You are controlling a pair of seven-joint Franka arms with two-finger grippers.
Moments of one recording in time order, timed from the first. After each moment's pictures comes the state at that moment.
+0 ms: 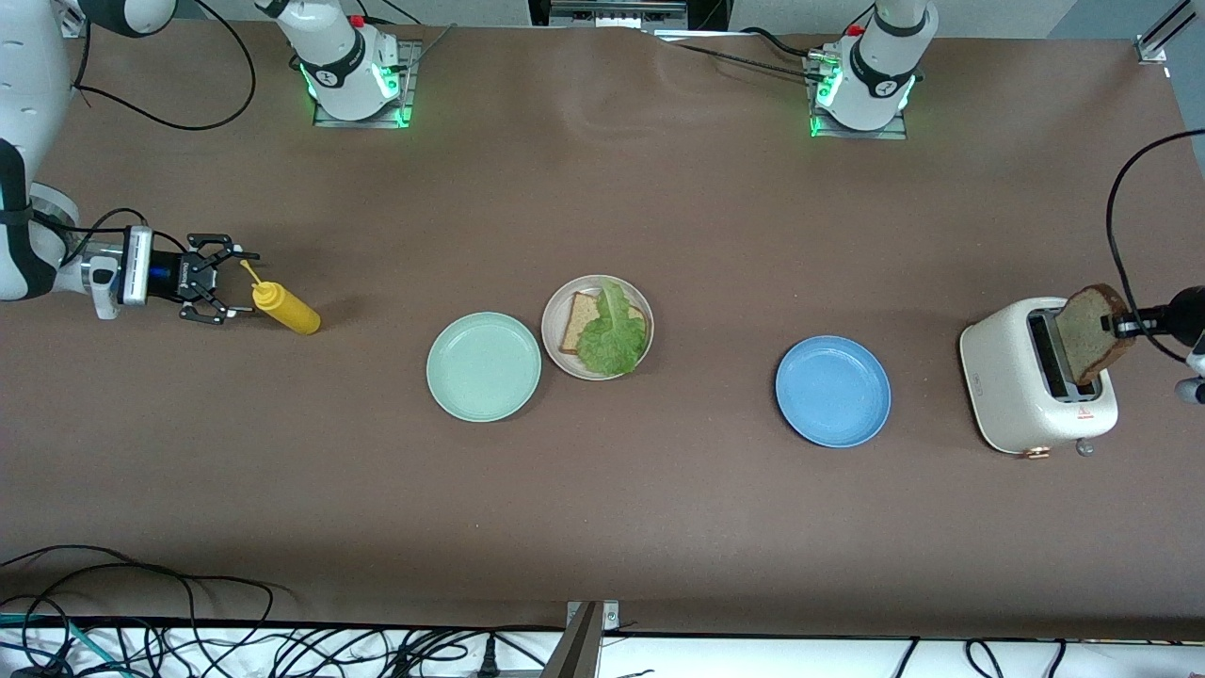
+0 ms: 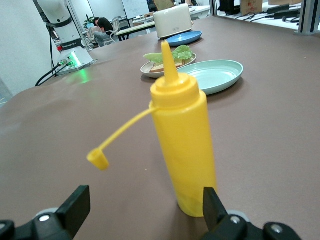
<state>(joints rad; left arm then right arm) 0.23 0.42 0.06 -1.42 0.08 1.53 0.09 -0.10 0.73 -0.53 -1.90 1.07 1.40 -2.57</state>
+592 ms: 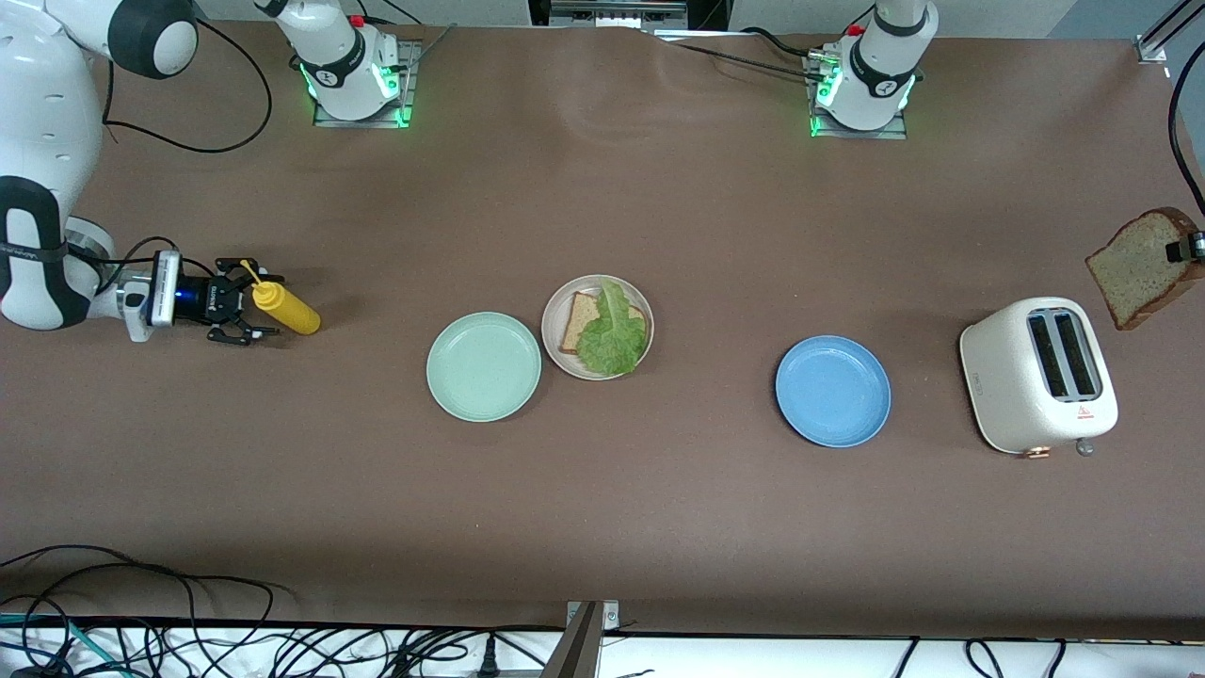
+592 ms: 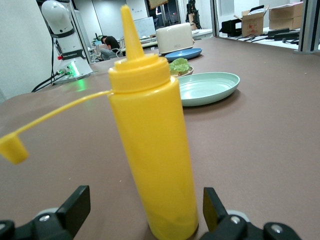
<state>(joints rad) 0.21 0.30 0.04 -1.27 0.07 1.28 0.12 -0.10 0.85 -0.47 -1.82 1.16 1.35 -2.61</state>
